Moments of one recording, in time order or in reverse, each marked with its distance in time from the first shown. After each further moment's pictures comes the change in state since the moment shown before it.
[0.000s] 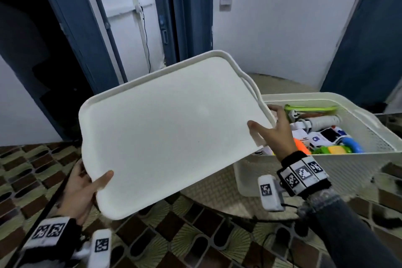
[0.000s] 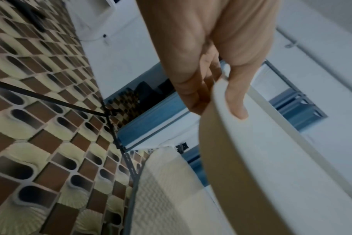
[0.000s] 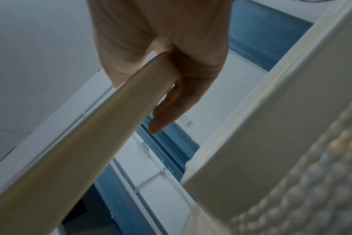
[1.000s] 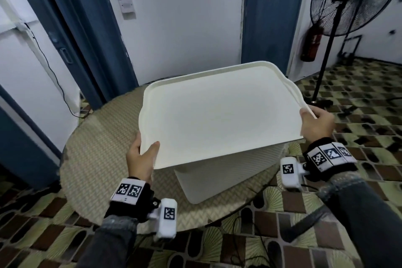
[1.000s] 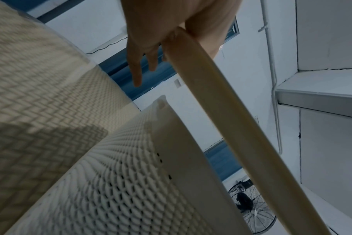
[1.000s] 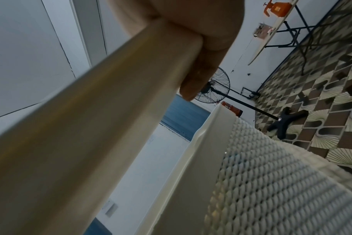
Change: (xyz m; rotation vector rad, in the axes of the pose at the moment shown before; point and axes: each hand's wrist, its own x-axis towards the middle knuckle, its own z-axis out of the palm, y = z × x) left_hand 0.029 -0.021 0.312 -0.005 -0.339 0.048; right_hand 0.001 0.044 -0.245 -0.209 0.879 0.153
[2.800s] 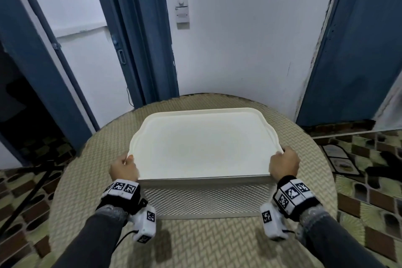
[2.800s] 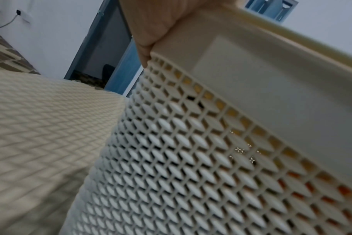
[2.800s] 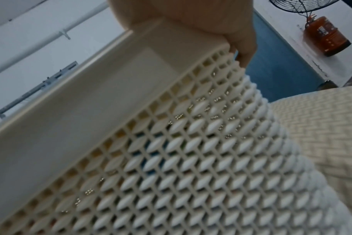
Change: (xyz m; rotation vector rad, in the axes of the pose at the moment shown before) left_hand 0.142 -0.039 0.092 0.551 0.779 -0.106; right_hand 0.156 0.054 0.218 -0.296 -0.493 -0.055
